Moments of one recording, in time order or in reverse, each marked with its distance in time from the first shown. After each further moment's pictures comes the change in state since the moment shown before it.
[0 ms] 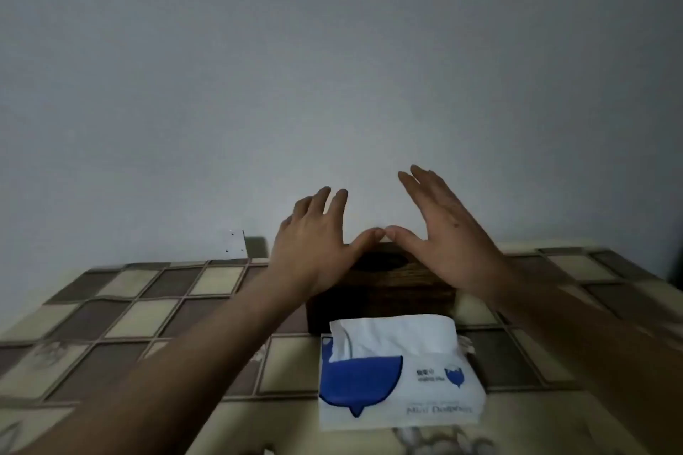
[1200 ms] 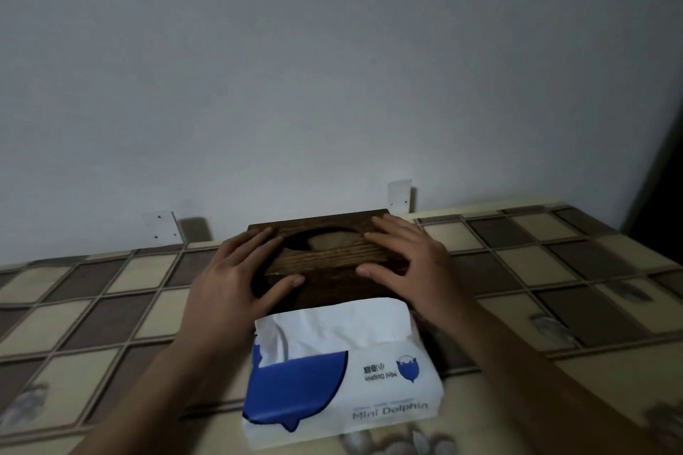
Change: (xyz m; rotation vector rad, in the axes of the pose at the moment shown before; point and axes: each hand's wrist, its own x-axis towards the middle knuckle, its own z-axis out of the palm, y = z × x) left_hand -0.038 -0.056 0.083 -0.135 0.049 0.095; right_hand -0.047 0.084 0.070 0.207 0.039 0.053
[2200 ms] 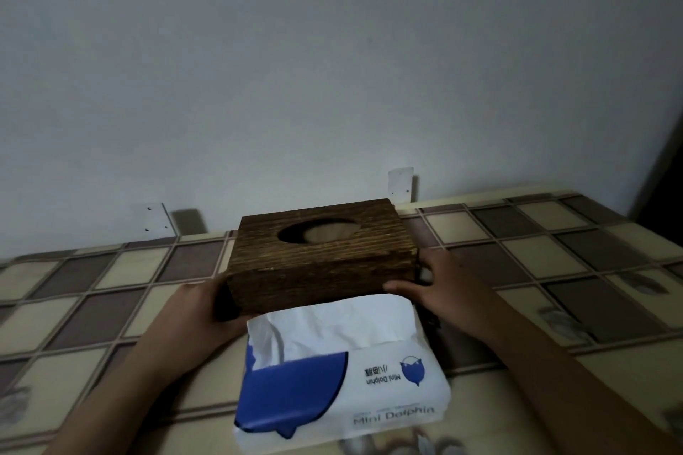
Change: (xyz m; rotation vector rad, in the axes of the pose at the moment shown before) left_hand -0.025 -0.044 -0.005 -0.089 -0.212 -0.070; right_hand -0.019 0.029 -0.008 0.175 -0.240 0.312
